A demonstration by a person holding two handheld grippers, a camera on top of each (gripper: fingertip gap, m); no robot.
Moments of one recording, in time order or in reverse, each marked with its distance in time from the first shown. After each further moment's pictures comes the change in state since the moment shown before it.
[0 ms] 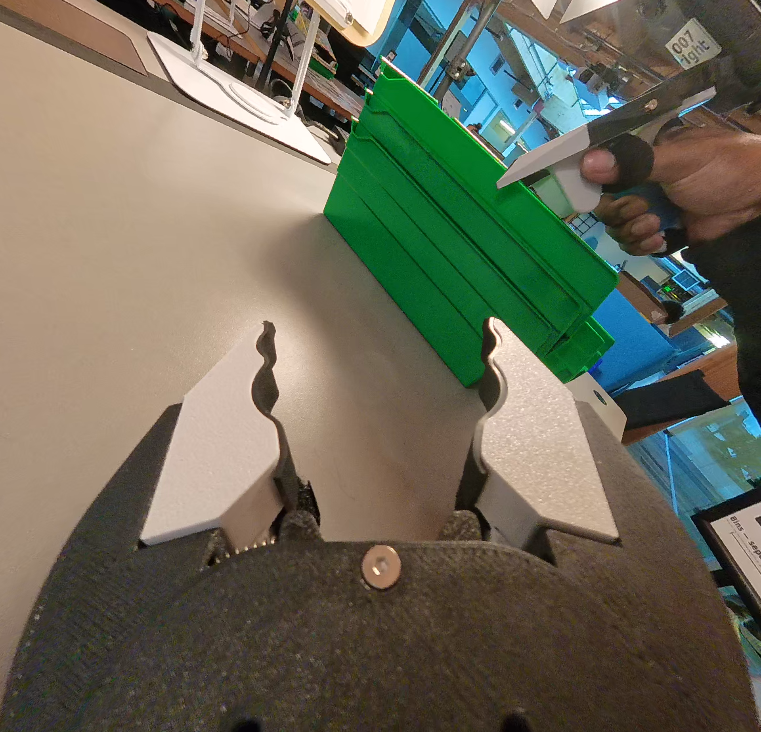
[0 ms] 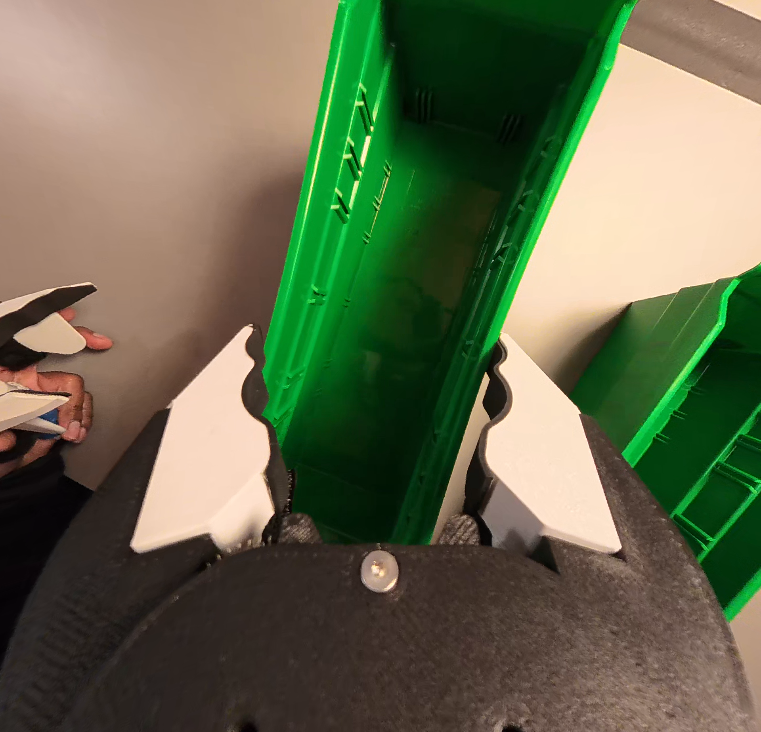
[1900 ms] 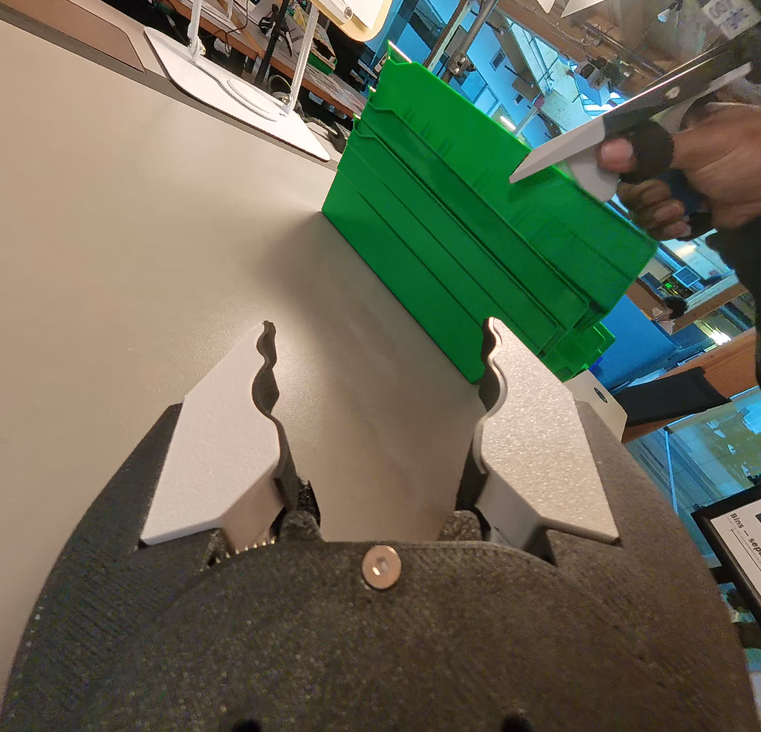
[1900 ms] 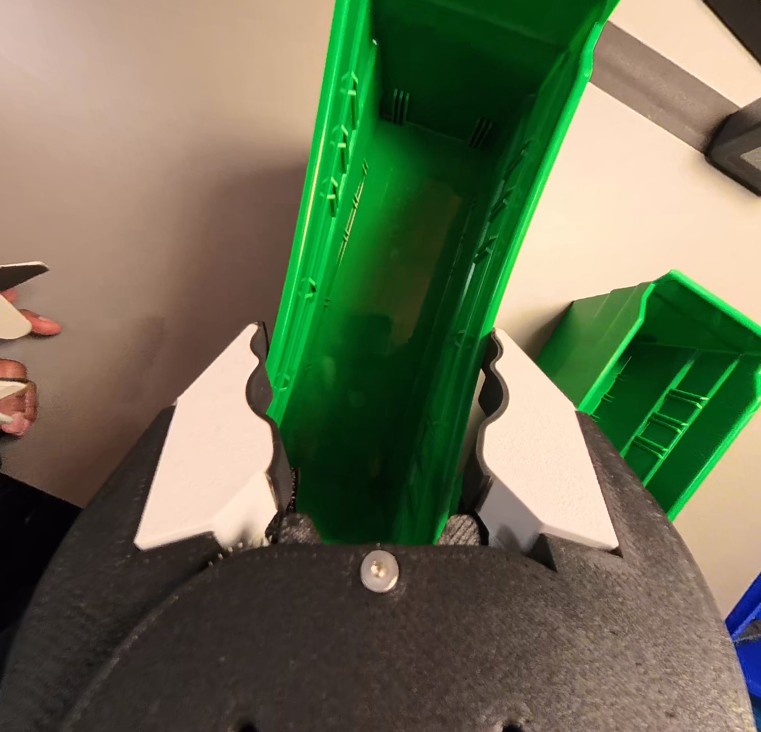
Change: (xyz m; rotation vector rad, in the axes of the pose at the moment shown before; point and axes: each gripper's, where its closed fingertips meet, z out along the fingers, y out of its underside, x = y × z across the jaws) left arm 0.000 0.001 0.001 -0.007 0.000 0.002; right arm 0.008 -0.002 -0.016 -0.018 0.103 -0.082
